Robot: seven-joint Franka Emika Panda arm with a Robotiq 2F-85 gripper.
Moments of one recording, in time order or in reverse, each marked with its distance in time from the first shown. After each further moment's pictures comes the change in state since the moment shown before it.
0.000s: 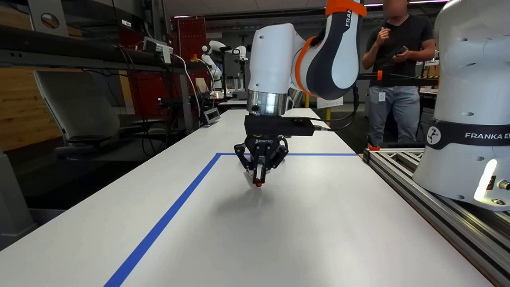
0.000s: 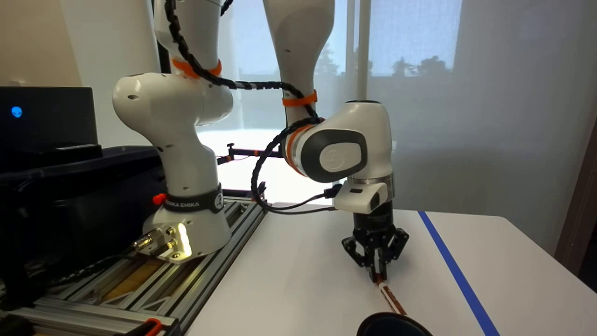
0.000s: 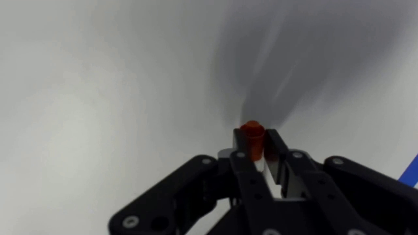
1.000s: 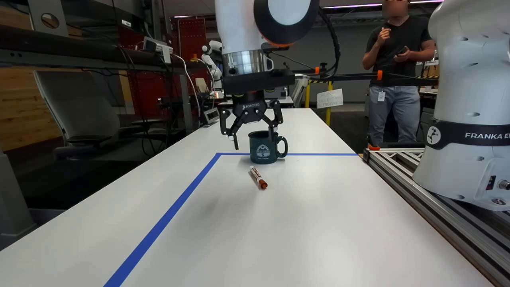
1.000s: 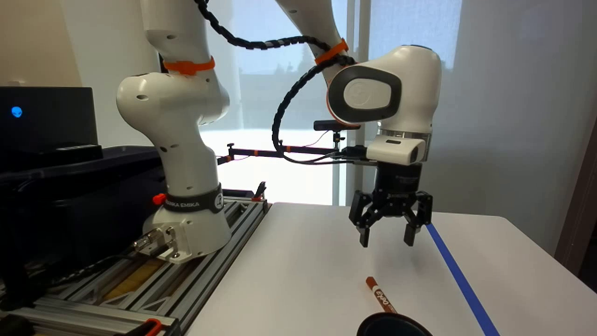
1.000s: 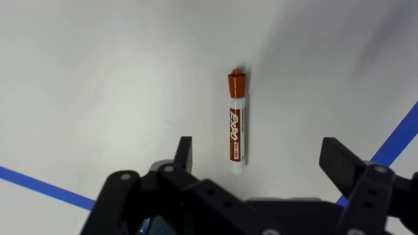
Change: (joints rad) arm 0.135 -0.215 -0.021 0.124 0.508 -0.554 -0.476
